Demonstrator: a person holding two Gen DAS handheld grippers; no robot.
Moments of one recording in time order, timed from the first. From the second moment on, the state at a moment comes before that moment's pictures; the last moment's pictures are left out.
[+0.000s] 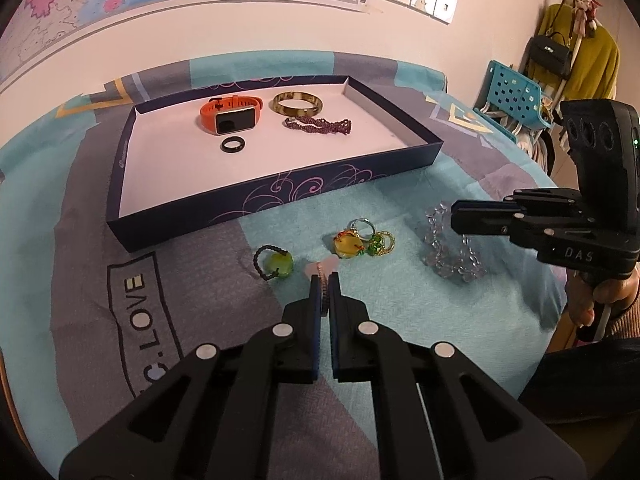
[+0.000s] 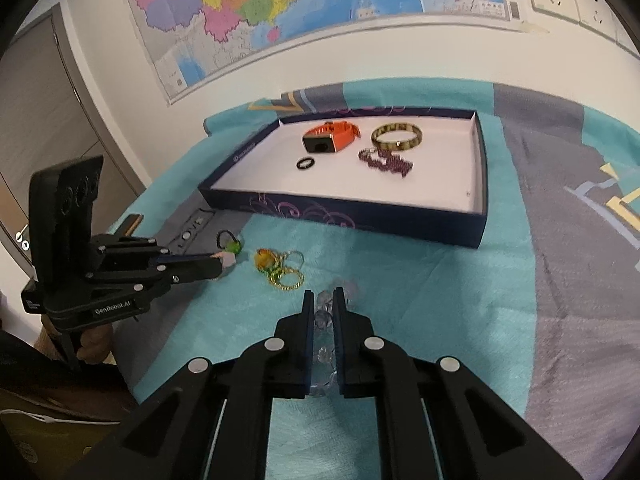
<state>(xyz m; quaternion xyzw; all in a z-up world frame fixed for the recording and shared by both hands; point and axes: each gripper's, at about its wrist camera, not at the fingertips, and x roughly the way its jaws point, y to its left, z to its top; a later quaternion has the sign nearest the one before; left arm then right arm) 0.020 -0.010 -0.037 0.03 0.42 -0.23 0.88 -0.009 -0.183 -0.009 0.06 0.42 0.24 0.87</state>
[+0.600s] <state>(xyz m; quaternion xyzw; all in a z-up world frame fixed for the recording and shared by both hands) 0.014 -0.003 -0.015 0.01 0.39 -0.23 0.89 -0.004 -0.198 0.034 0.08 0.37 0.25 0.89</state>
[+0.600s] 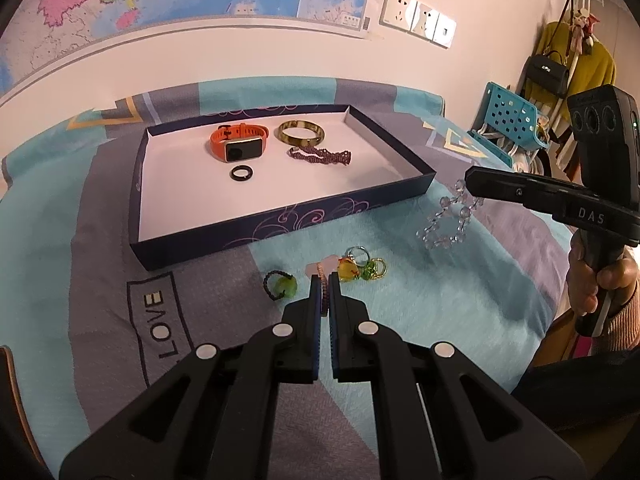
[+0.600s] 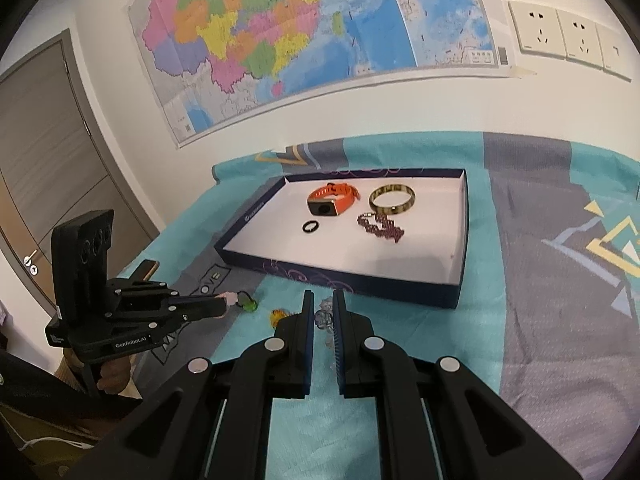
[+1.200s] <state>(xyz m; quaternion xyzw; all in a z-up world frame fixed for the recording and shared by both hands) 0.023 -0.001 0.004 0.01 0.36 -0.23 0.90 0.013 -0.198 0.059 0.07 0.34 0.25 0.90</state>
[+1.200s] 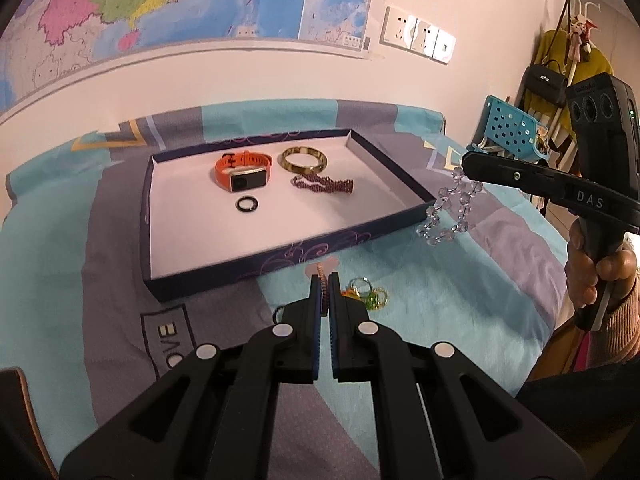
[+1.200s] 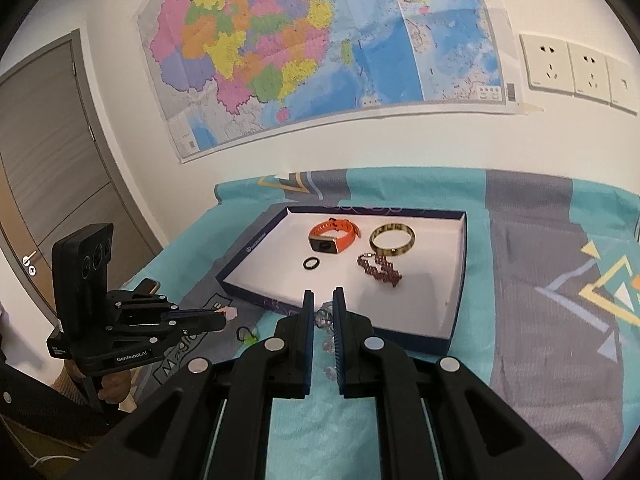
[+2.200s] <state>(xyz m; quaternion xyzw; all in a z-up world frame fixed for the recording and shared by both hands) 0.088 -0.004 0.017 0.03 0.36 -0.21 0.91 0.096 -0.161 0.059 0.04 0.35 0.28 0.89</state>
